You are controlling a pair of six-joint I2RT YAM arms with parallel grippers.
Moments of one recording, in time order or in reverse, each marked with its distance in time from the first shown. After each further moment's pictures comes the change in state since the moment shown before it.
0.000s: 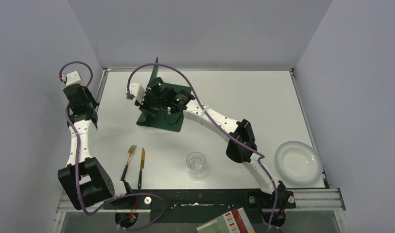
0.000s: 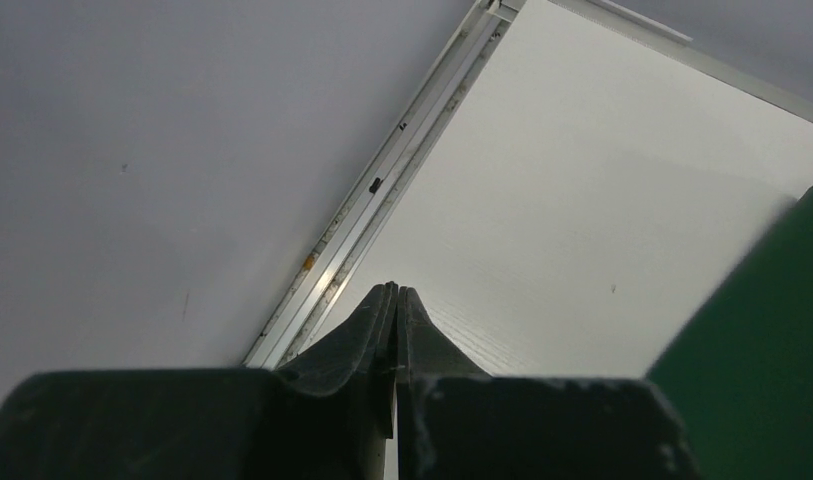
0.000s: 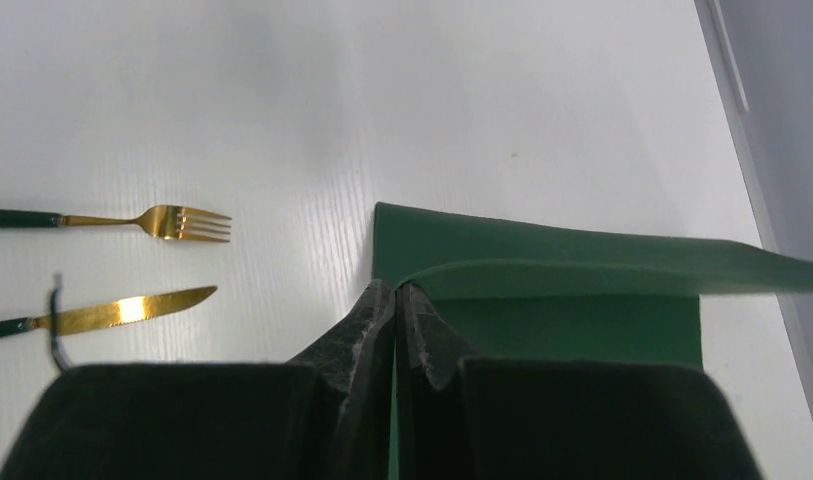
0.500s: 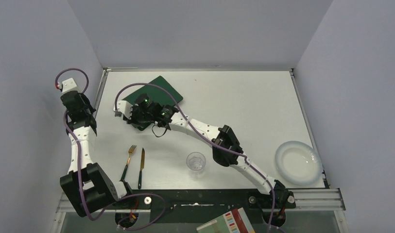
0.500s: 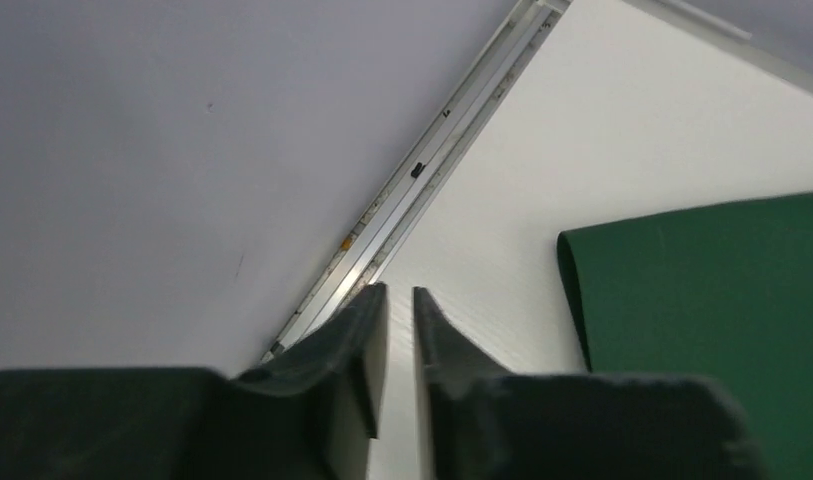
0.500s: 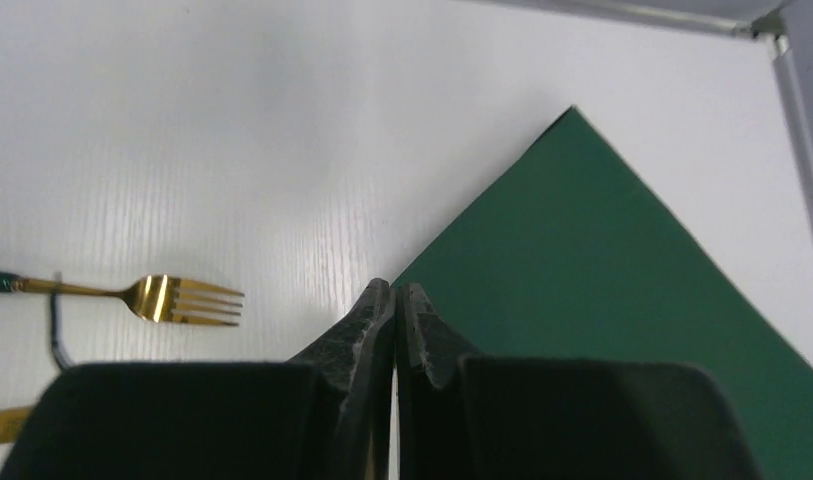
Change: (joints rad) left arm 0.053 -0.076 -0.085 0.027 -0.028 0.012; right arm 0.070 0.259 0.134 0.153 -0.023 -0.043
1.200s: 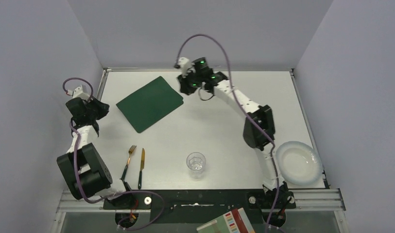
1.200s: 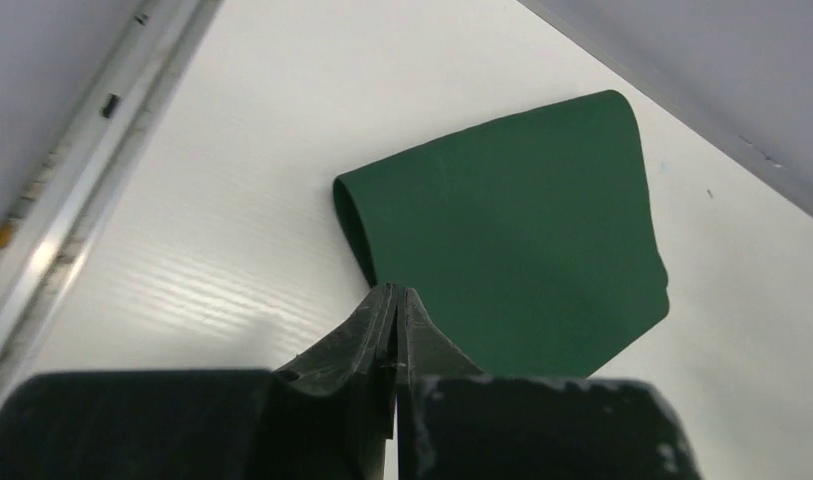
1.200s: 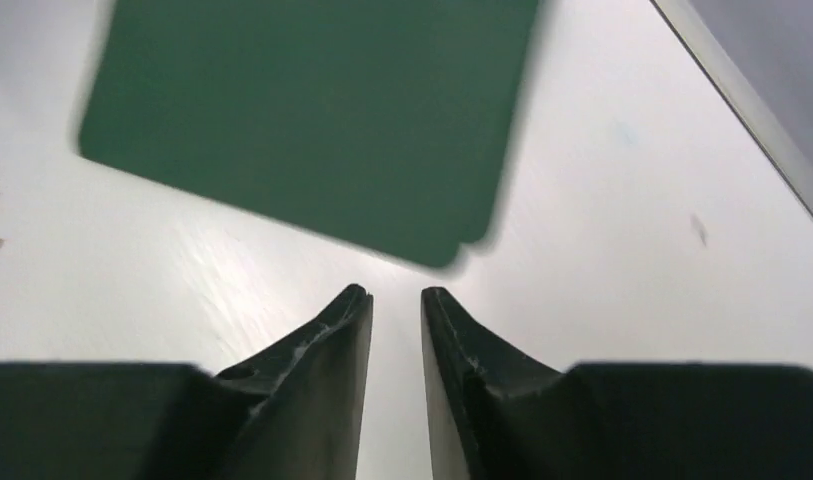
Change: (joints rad) left arm 0.050 0.106 -0.133 0.195 0.506 -0.227; right arm -0.327 -0.223 -0.216 -0.113 -0.089 0.187
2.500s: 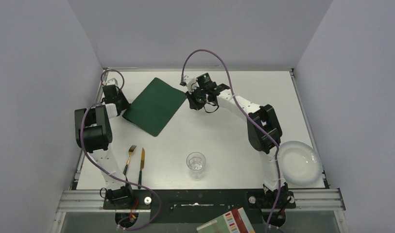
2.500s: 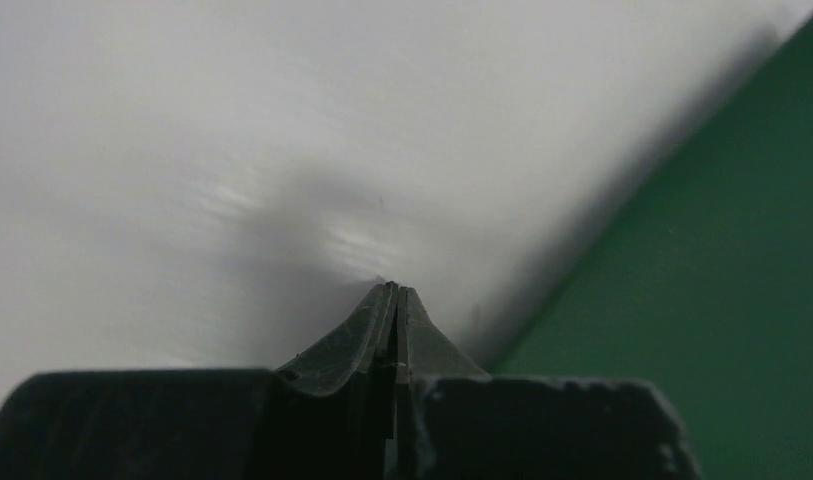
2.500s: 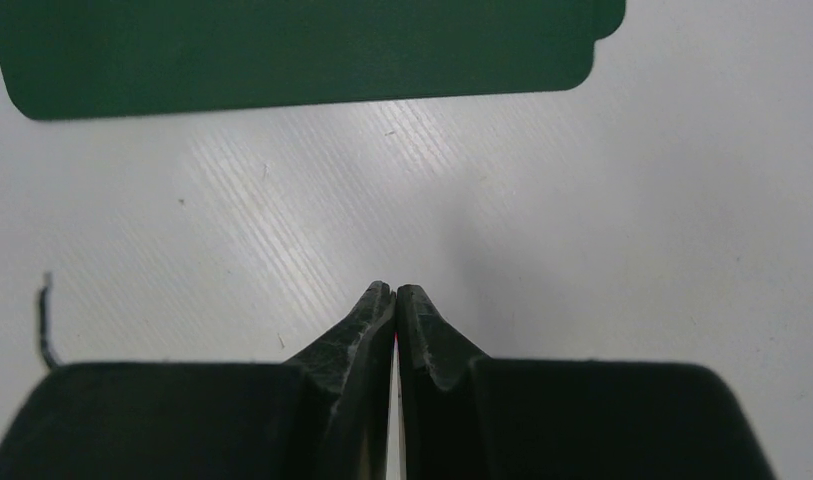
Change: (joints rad) left arm -0.285 0.718 0.412 0.100 -0.306 -0.005; right arm -0.128 -0.185 -0.472 0.071 0.051 0.016
